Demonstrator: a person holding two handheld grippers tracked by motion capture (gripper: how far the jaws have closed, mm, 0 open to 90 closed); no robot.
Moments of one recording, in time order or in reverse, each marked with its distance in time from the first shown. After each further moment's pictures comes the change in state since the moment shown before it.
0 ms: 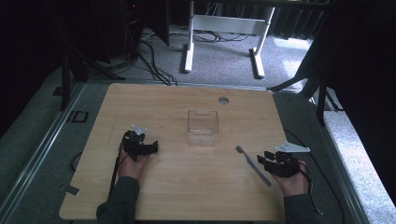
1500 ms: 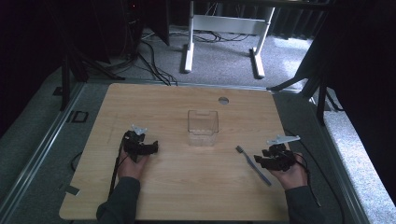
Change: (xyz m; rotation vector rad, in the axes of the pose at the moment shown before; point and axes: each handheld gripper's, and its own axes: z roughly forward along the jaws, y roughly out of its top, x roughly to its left) left arm 0.000 0.000 0.000 0.000 0.002 -0.001; right arm 0.003 0.026 0.008 0.177 0.018 -0.066
